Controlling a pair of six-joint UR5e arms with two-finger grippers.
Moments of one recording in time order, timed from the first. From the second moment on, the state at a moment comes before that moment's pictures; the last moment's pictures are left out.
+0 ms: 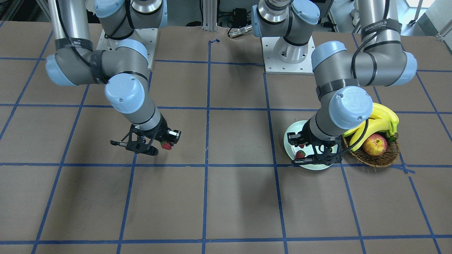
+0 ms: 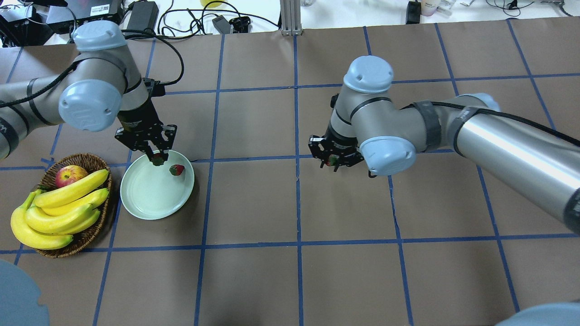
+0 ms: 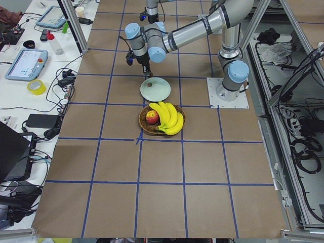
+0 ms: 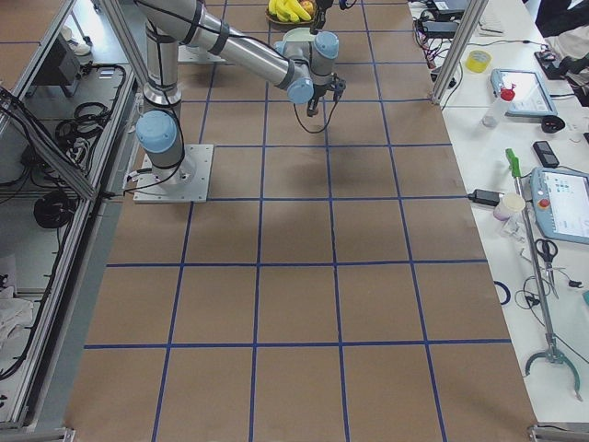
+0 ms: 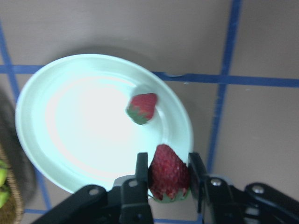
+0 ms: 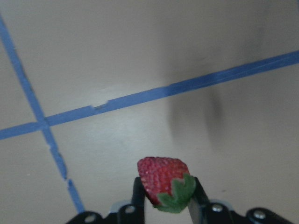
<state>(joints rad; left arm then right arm) -1.39 -1.88 -1.76 -1.33 1.66 0.12 1.83 -1.20 1.84 -2.19 -1.39 0.52</state>
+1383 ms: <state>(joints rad) -1.43 -1.84 -1.77 -1.29 1.58 0.15 2.01 -1.19 1.67 -2.08 -1.47 0.57</state>
